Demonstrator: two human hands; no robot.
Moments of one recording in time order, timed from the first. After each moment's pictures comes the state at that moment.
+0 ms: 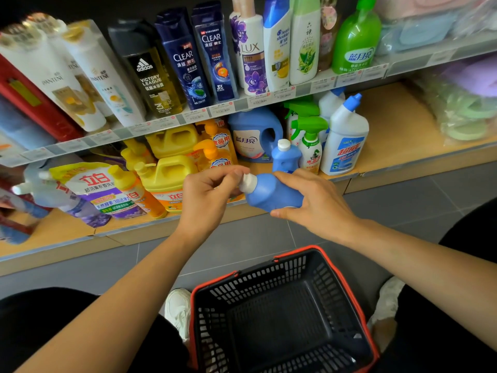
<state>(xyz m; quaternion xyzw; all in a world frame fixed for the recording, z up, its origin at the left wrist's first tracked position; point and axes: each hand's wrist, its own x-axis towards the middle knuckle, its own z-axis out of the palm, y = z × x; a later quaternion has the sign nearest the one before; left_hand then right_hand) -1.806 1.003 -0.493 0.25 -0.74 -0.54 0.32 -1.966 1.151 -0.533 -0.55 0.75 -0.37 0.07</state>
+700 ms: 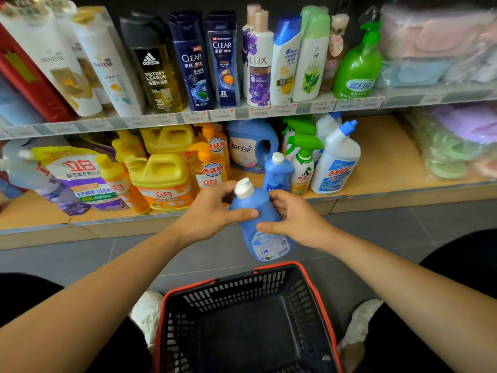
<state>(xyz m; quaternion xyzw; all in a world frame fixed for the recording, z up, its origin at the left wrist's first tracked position) -1.817 0.991 -0.520 0.19 -0.81 -0.53 0.14 -1.983 1.134 -0.556 -0.45 0.65 -0.47 0.39</state>
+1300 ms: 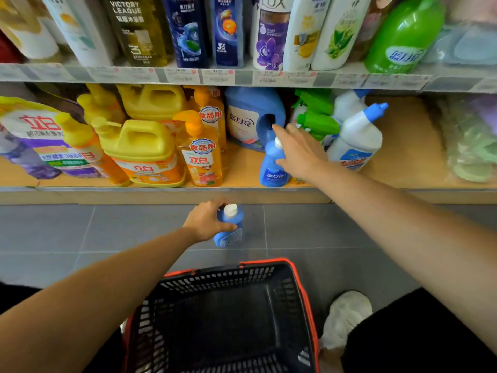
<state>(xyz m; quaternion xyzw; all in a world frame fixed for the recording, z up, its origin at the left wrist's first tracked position) -1.845 0.948 -0.704 0.35 -0.86 -0.37 -0.02 -2.091 1.032 -0.568 -0.56 0.83 0.00 0.05</state>
